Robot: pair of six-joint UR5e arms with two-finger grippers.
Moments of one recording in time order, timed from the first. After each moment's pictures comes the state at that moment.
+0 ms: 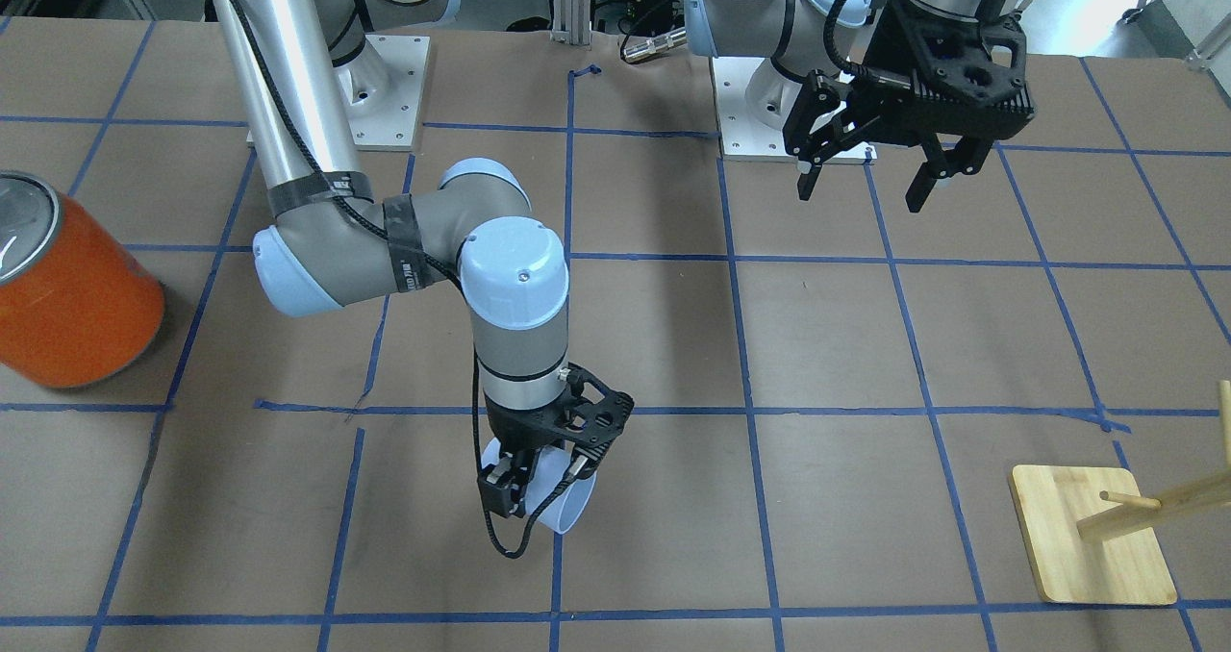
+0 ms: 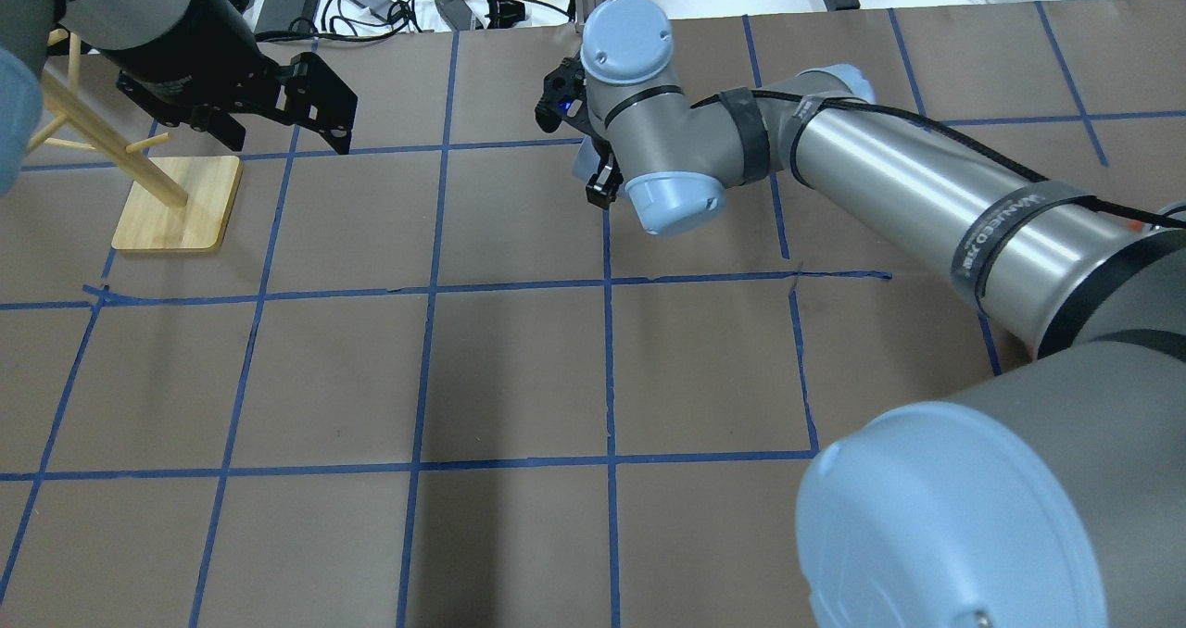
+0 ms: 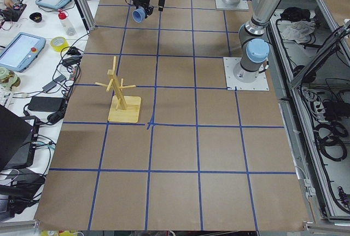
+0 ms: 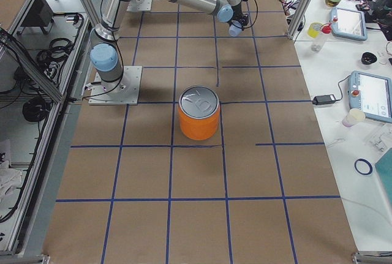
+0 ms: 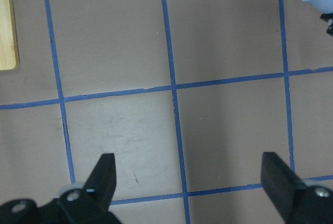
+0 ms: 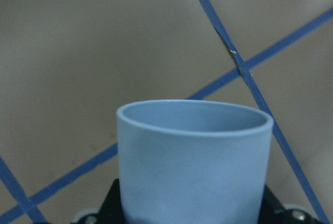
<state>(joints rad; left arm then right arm) -1.55 -1.51 -1.57 -1.46 1.54 0.11 1.92 -0.97 1.50 -2.38 -1.63 -0.76</state>
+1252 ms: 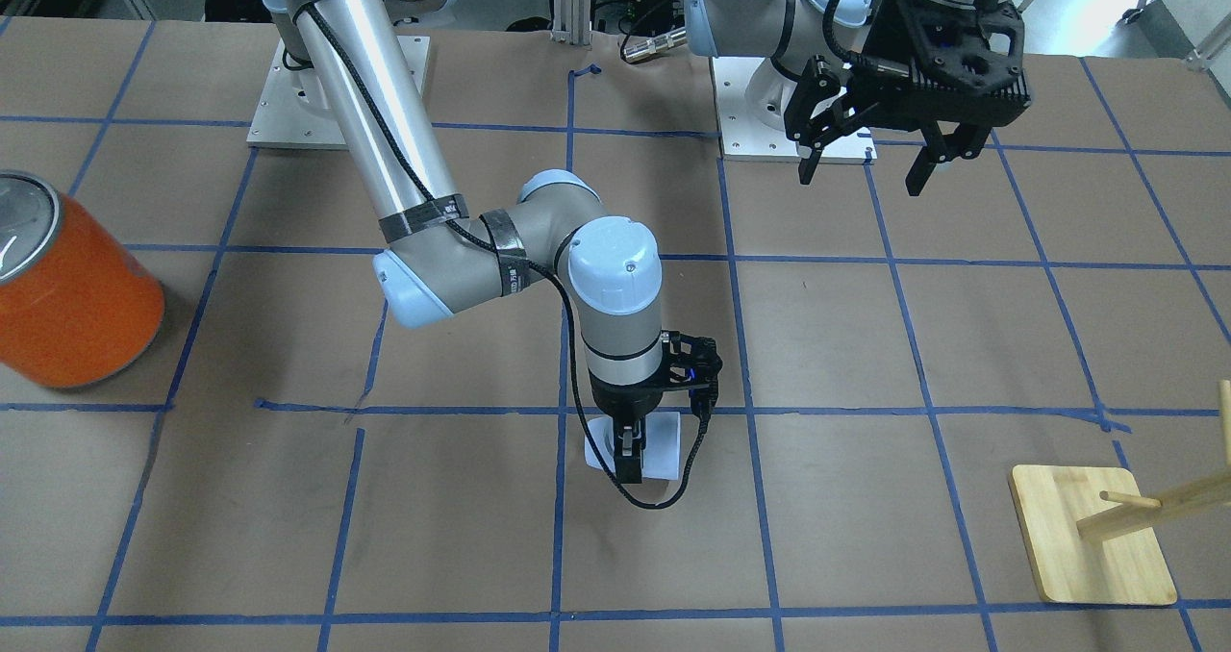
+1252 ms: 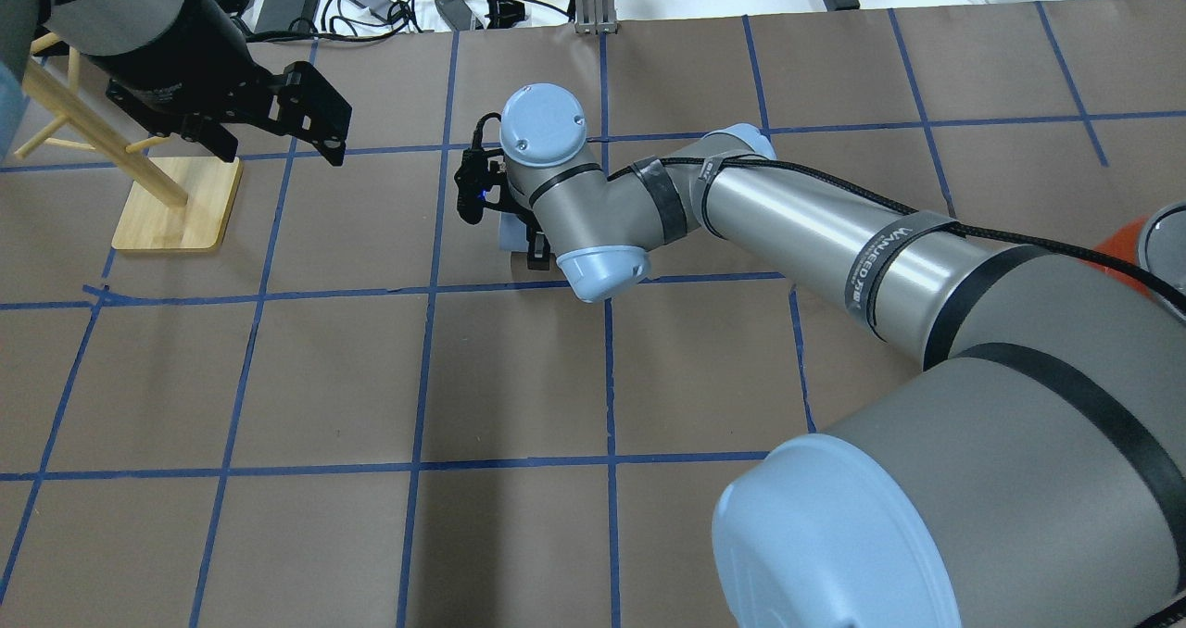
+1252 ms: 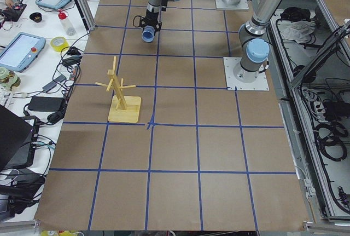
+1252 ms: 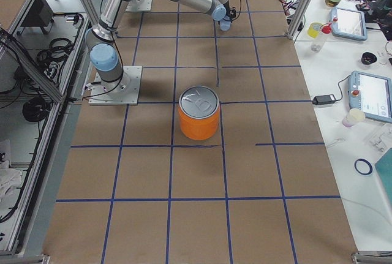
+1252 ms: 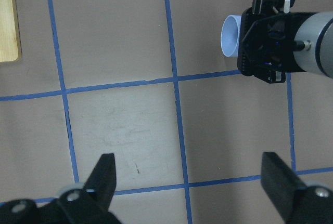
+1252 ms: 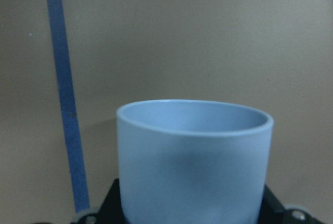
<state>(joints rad) -1.55 -1.49 -1.57 -1.52 1.55 0.11 2.03 -0.89 1.51 -2.46 -1.56 -1.04</state>
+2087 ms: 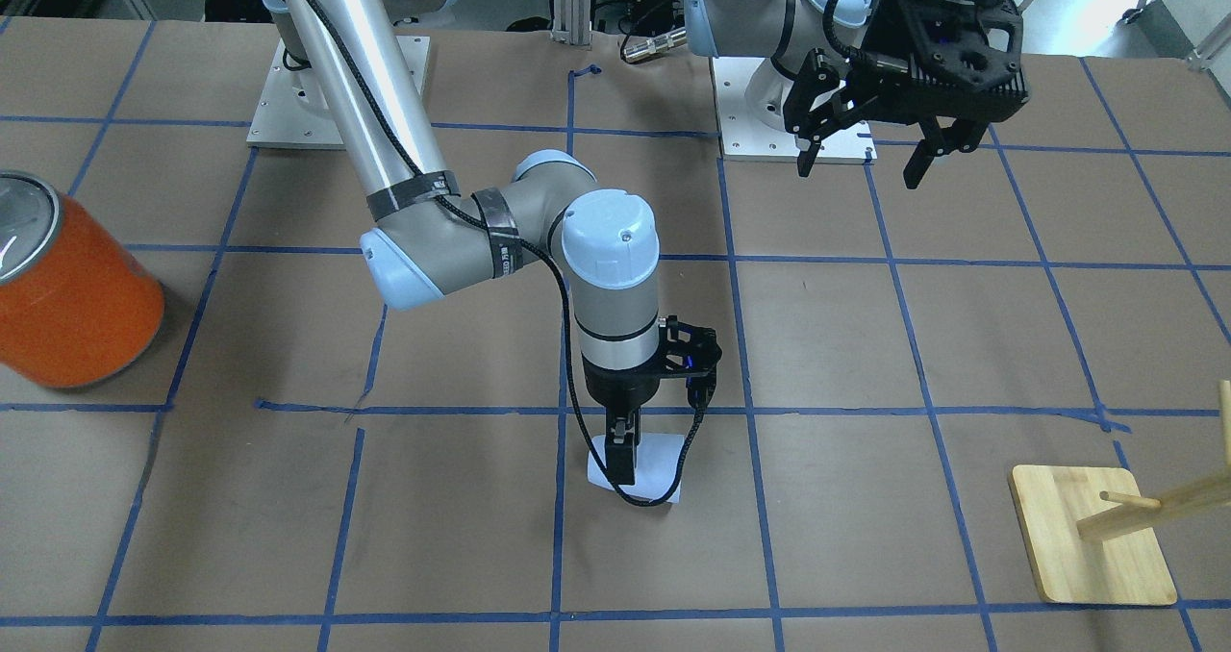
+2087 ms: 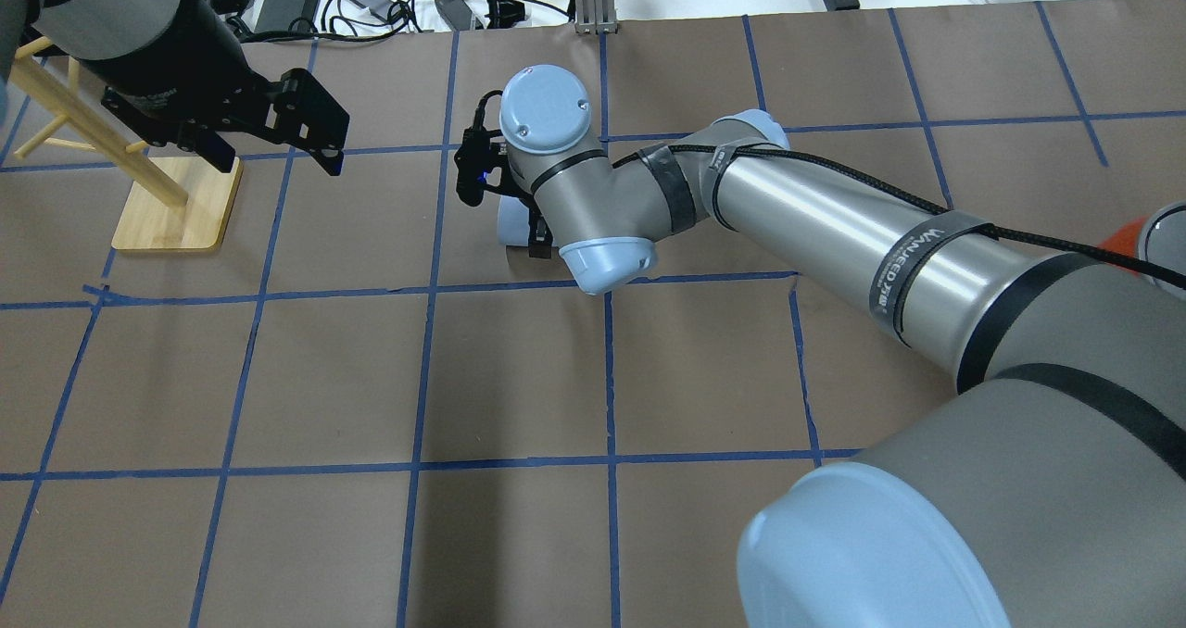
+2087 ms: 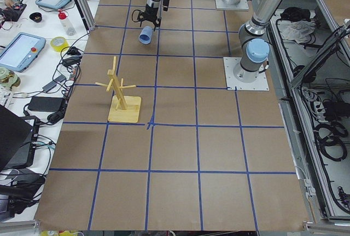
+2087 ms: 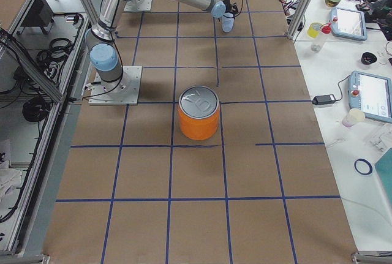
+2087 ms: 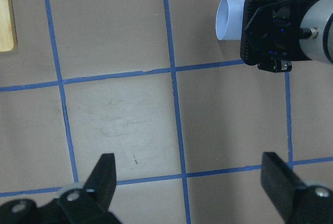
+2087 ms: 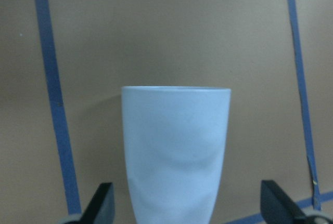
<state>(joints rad) -1.54 -1.49 -1.56 -1.57 1.55 0.11 2.02 -0.96 1.52 -2.46 -1.61 -0.96</state>
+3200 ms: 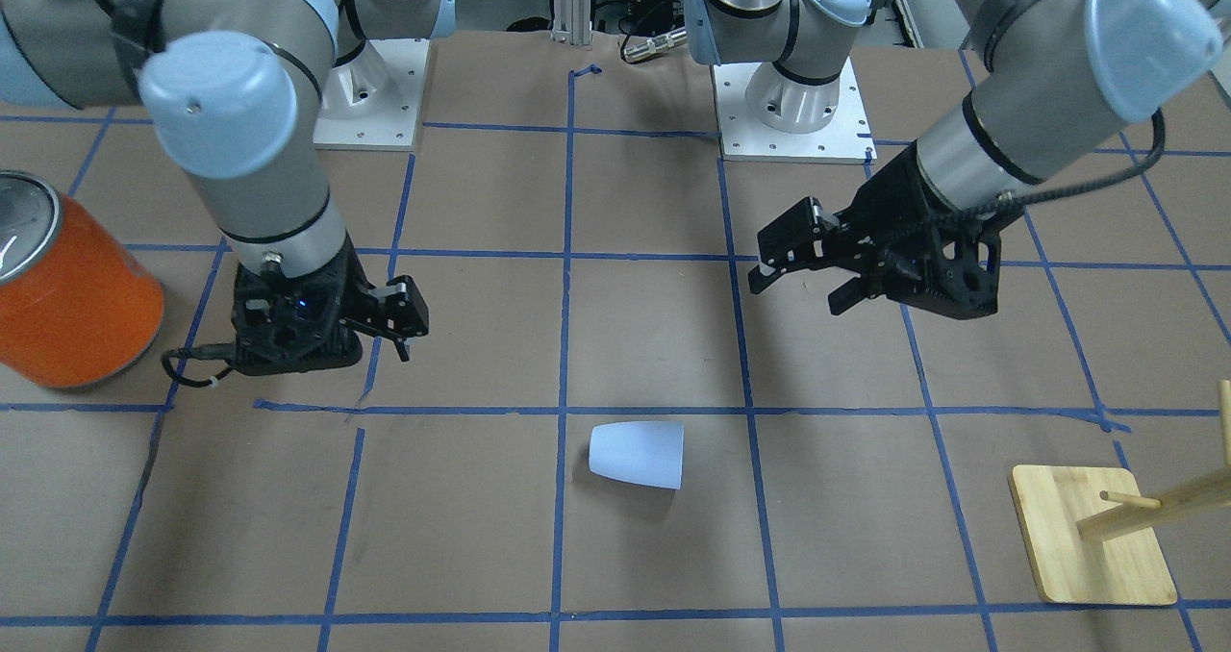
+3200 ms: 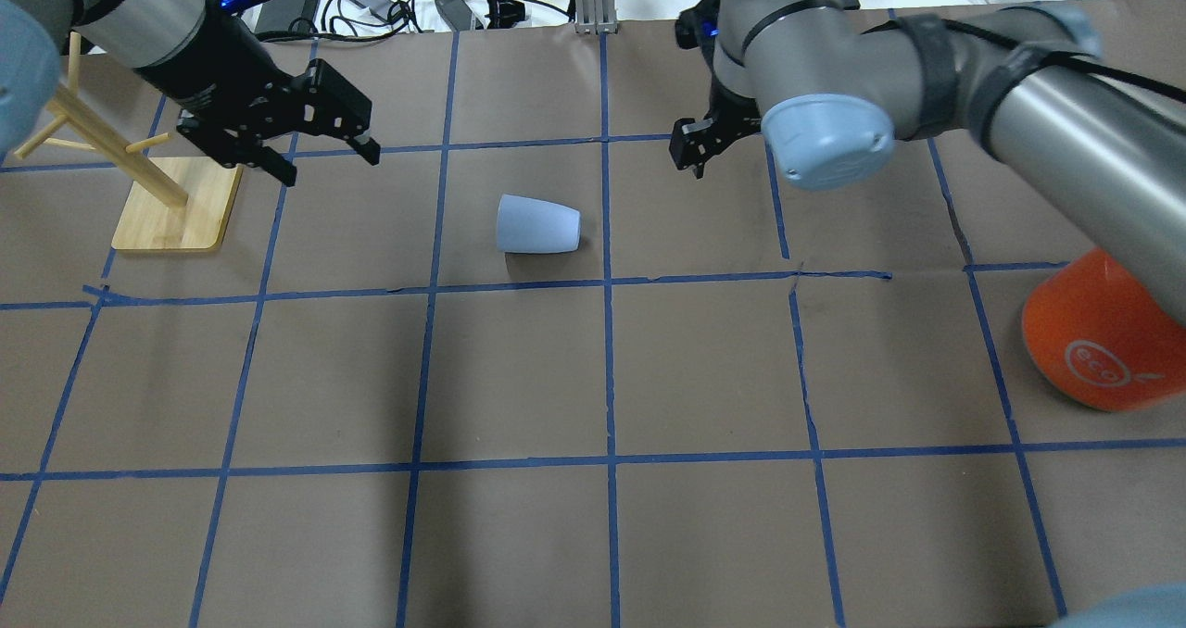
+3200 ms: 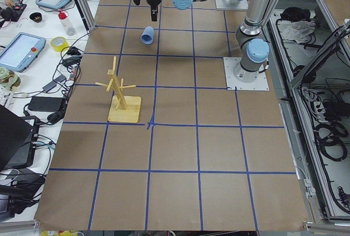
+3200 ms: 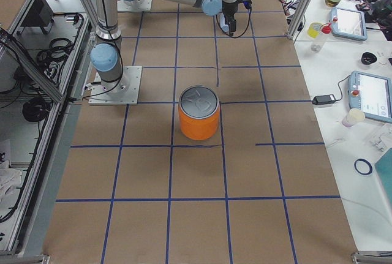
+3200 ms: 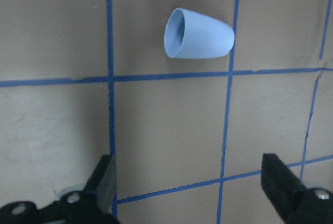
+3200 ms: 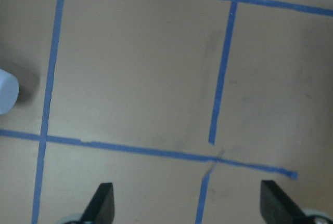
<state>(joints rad) -1.44 -1.72 -1.60 -1.43 1.13 0.13 1.62 -1.38 1.61 -1.86 -1.56 -0.04</state>
